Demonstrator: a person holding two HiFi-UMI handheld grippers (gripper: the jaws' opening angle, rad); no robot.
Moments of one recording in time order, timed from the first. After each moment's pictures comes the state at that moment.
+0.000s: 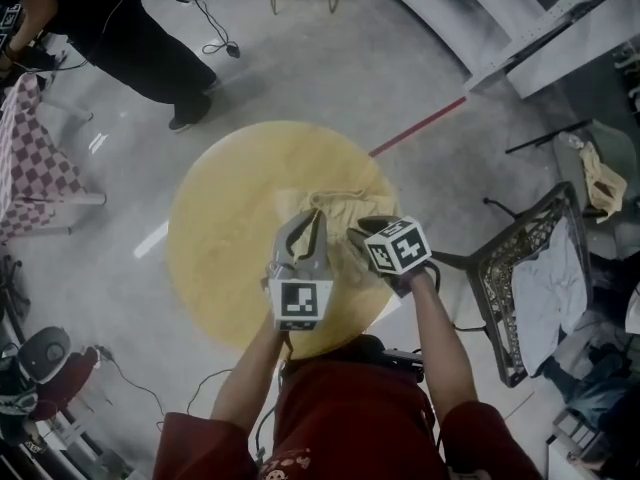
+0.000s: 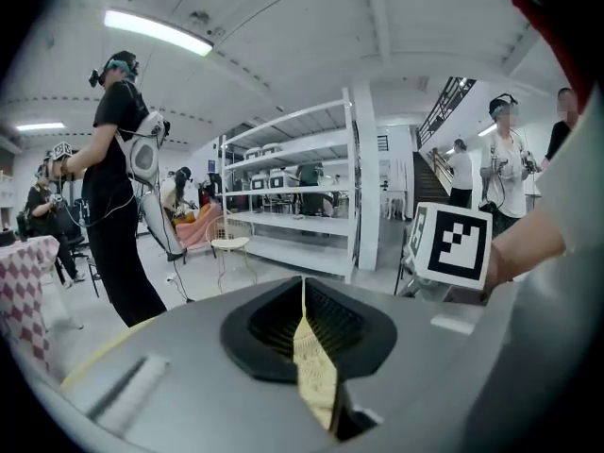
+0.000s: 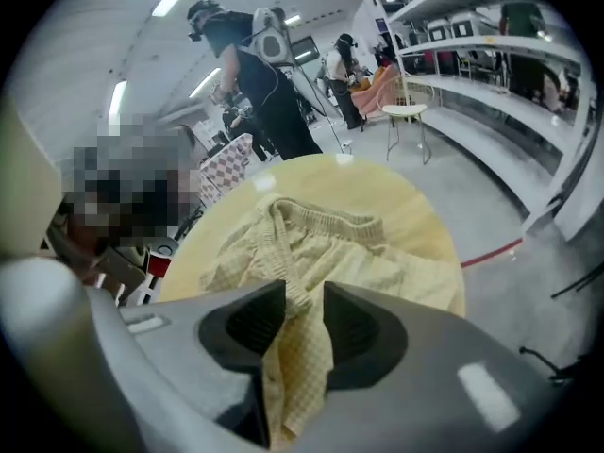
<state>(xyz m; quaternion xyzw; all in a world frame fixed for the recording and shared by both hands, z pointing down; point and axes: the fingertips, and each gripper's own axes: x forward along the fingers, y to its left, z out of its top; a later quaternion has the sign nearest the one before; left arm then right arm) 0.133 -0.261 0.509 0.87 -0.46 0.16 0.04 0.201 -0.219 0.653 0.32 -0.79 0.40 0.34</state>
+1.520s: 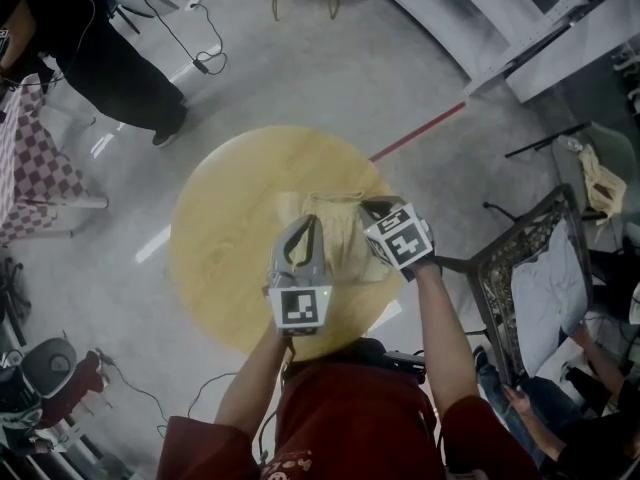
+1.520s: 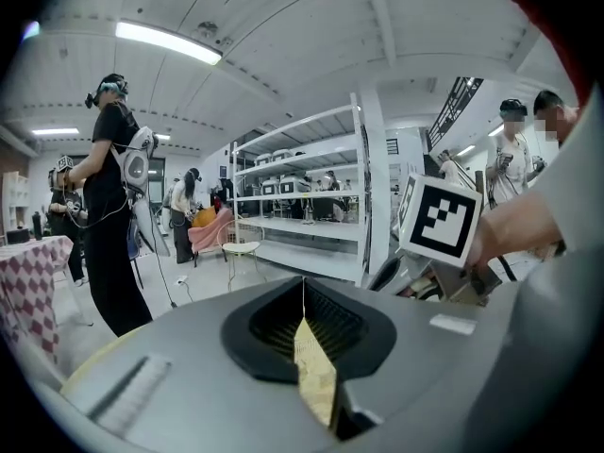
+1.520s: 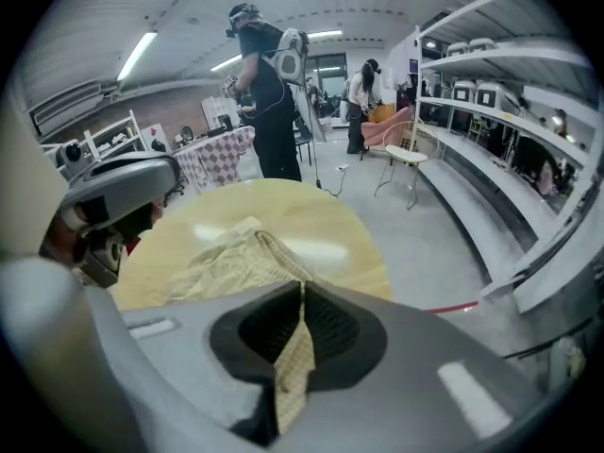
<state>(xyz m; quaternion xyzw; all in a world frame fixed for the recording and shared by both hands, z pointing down) 0.122 -0.253 0.501 0.85 -0.50 0.14 0.04 0.219 -0.266 0.614 0.37 -0.80 0.26 0.40</state>
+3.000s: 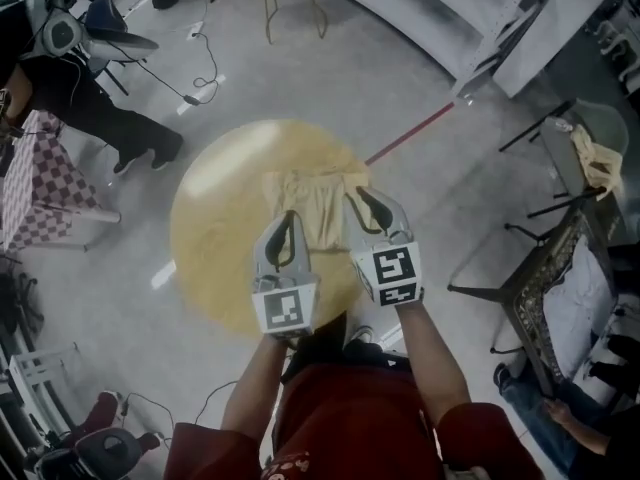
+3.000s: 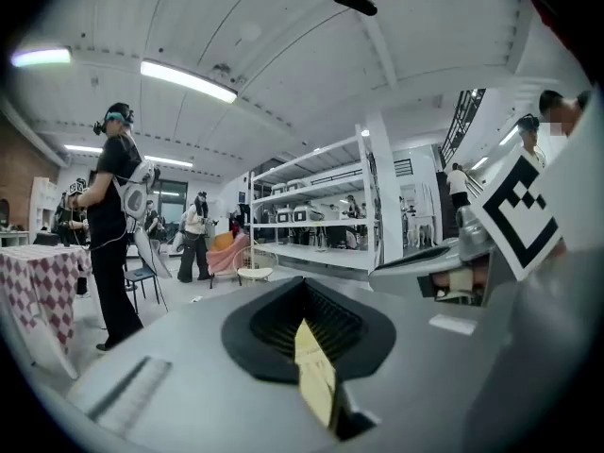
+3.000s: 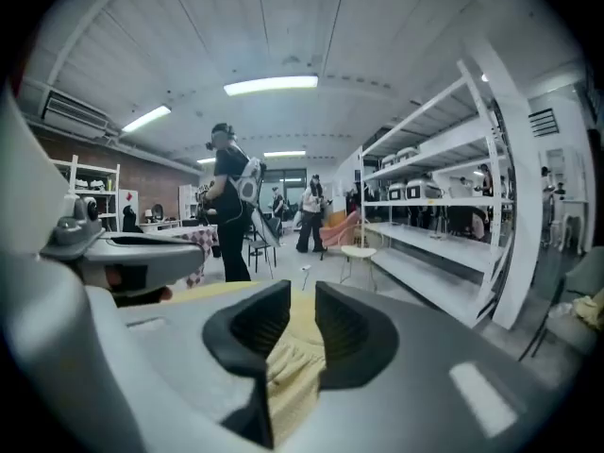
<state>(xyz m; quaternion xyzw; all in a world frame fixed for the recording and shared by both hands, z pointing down) 0.109 -0.160 0.426 0.83 -0.55 0.06 0.02 0.217 -0.177 0.457 0.56 -0.82 0.09 0.12</state>
